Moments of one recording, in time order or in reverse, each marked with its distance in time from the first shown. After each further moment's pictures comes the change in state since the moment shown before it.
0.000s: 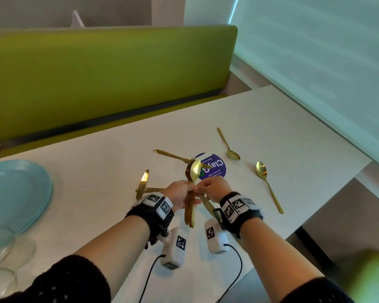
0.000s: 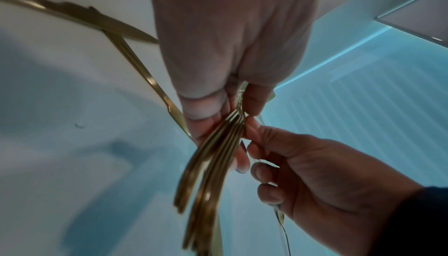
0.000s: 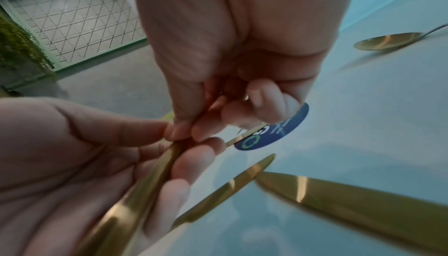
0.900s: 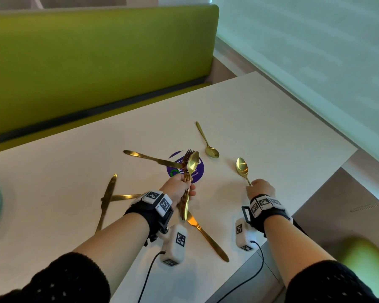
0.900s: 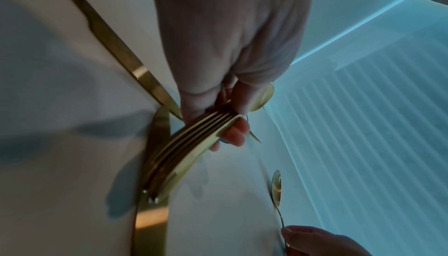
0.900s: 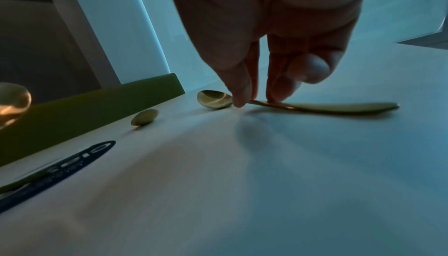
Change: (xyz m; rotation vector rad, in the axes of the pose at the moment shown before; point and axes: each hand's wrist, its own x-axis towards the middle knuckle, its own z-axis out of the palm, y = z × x) left_hand 0.060 0.011 0.067 0.022 0.082 -0.007; right_hand 0.034 0.124 -0.124 -0.401 0.421 0.445
